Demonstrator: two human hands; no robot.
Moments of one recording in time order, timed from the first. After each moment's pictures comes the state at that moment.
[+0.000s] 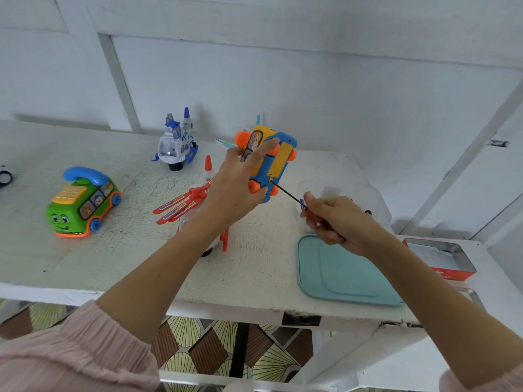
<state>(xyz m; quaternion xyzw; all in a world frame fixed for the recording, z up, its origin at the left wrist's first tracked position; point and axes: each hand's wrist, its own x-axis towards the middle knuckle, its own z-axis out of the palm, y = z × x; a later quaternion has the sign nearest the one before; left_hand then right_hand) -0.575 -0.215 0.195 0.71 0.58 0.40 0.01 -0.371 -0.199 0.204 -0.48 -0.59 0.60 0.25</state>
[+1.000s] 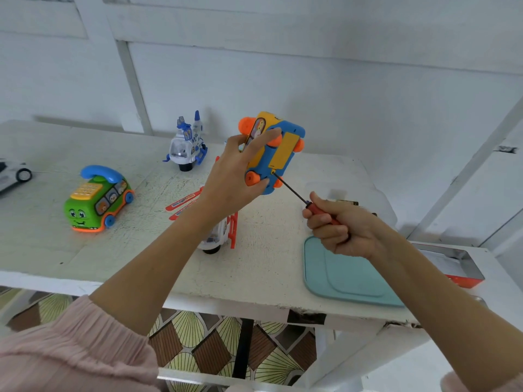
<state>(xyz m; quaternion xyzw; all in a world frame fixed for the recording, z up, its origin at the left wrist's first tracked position) -0.590 -0.229 0.216 0.71 0.56 0.42 0.01 -0.376 -0.212 0.219 -0.37 -0.34 0.84 0.20</state>
